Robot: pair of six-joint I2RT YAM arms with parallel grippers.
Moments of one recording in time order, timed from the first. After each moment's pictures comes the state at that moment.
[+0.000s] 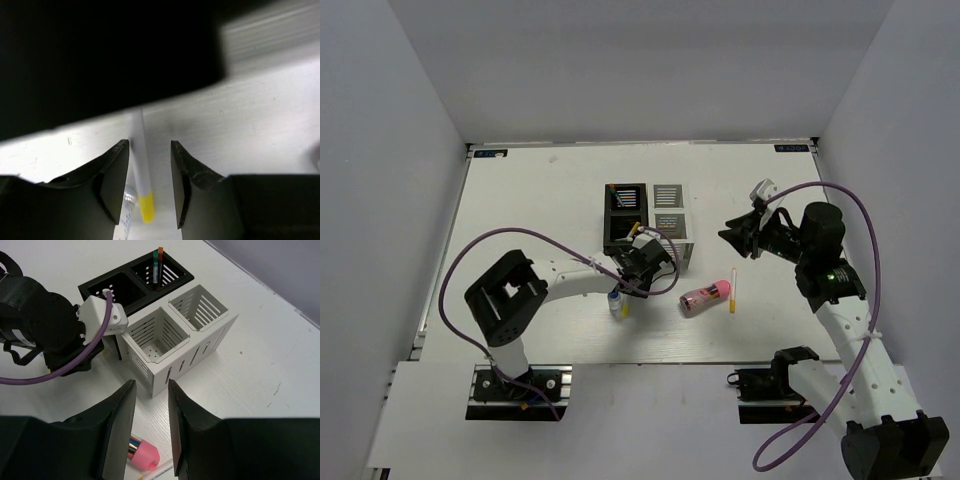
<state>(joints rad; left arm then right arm) -0.97 1.75 1.07 -0.48 -0.39 -0.58 0.19 0.82 0.80 -0.24 -0.72 -0.25</state>
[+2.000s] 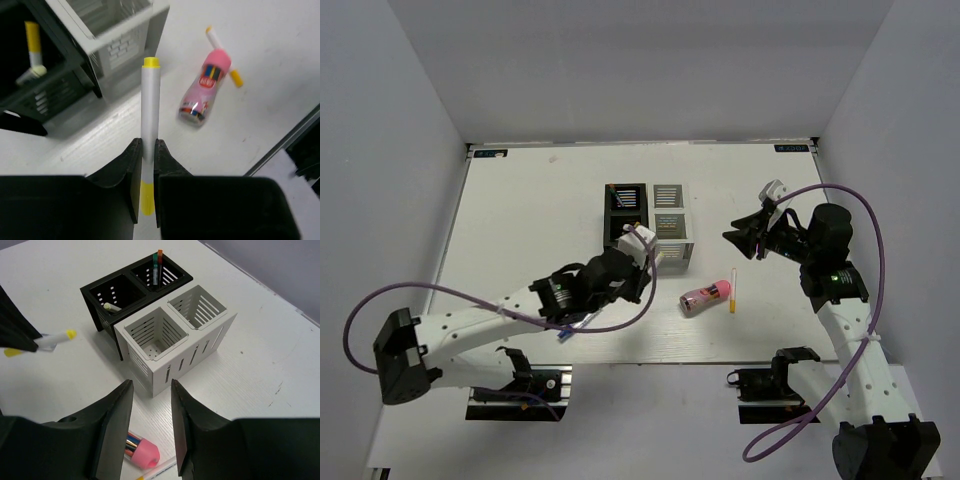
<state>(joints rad) -1.11 1.18 0.85 -0.25 -0.31 -0.36 0.10 0.81 0.77 -0.22 -0.82 -0.24</state>
